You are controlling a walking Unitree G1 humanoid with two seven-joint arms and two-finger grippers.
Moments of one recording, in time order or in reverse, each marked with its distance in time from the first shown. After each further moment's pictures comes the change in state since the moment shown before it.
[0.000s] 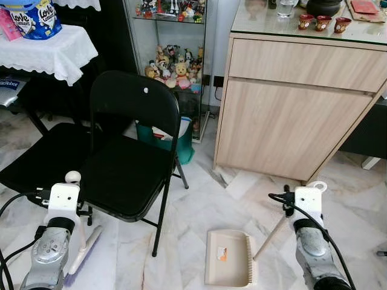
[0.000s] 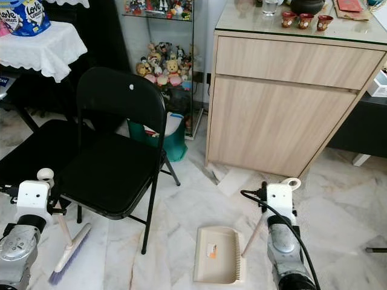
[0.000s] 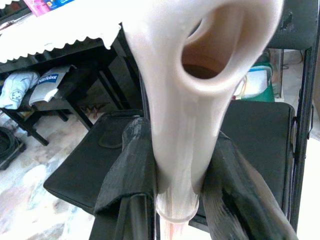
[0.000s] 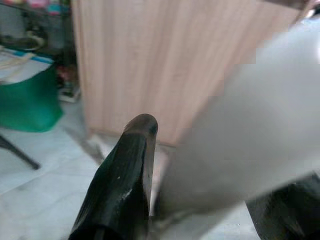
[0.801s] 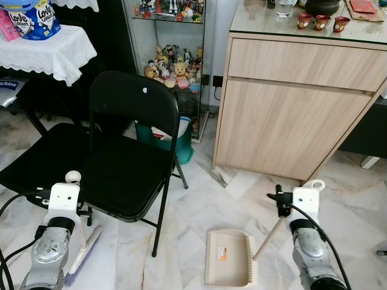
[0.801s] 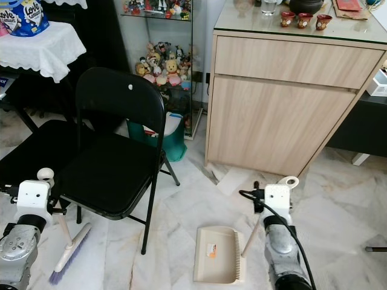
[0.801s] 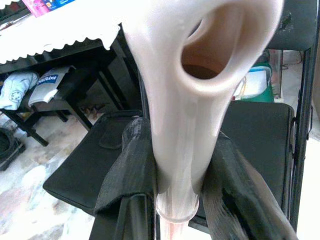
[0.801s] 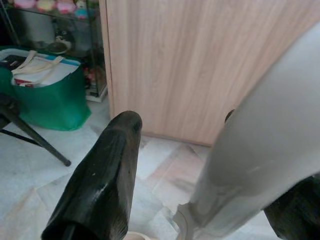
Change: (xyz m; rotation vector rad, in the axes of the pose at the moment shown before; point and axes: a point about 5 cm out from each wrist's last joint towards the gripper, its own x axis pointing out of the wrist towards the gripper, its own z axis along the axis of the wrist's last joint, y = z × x) left arm 0.000 0.000 0.000 0.000 -0.001 0.000; right arm -0.003 0.018 0.000 0.072 -0.004 0.123
